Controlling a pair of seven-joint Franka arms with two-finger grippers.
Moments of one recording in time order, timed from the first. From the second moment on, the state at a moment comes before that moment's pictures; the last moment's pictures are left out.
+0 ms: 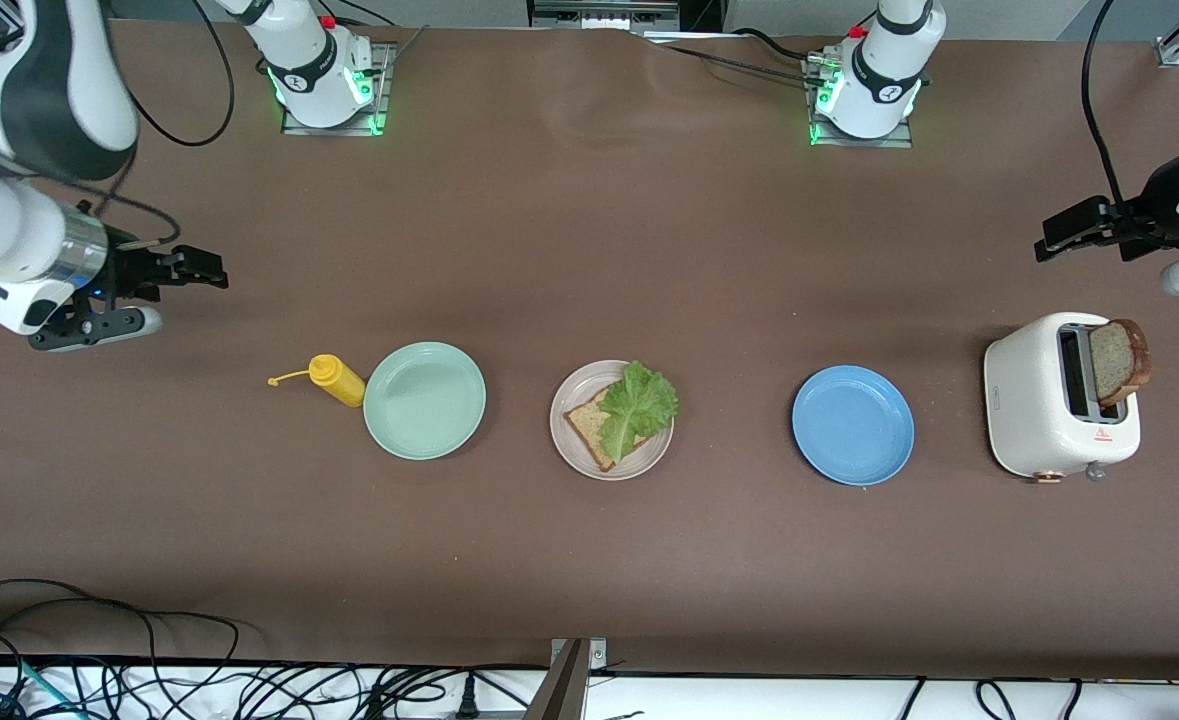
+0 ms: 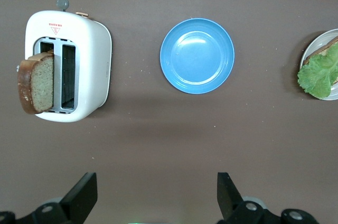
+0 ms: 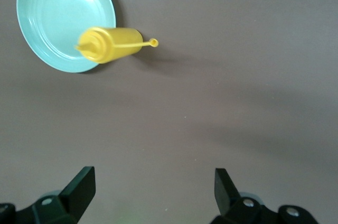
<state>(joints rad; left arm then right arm) -0.05 0.08 0.07 -1.49 -0.05 1.45 -0.03 0.02 0.12 -0.08 -1.89 0.13 1.80 -0.33</state>
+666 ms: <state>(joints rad) -0.05 0.08 0.07 -1.49 -0.05 1.45 -0.03 -0.07 0.16 -0.11 -2.06 0.44 2.08 -0.97</state>
